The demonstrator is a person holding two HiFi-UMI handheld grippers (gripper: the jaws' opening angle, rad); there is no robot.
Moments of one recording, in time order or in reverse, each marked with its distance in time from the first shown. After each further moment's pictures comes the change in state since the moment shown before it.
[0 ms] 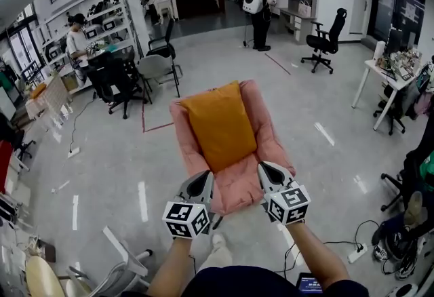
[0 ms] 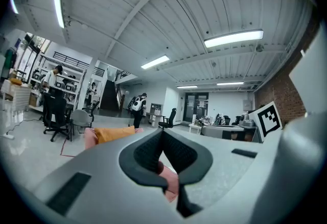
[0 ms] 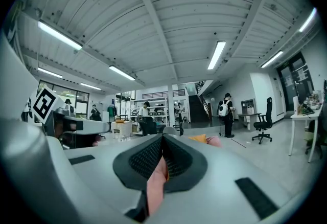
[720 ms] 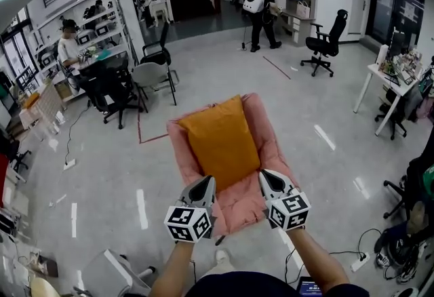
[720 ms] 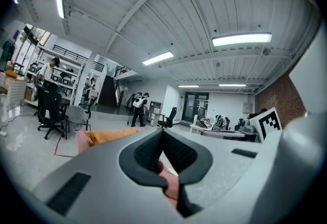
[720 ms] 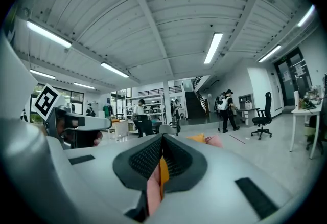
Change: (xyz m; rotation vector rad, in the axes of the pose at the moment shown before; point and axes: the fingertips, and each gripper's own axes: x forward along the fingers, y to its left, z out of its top) left arm 0.106 0.082 0.023 -0.044 0.027 -0.026; right arm 0.116 -0.054 0.001 0.041 0.039 -0.029
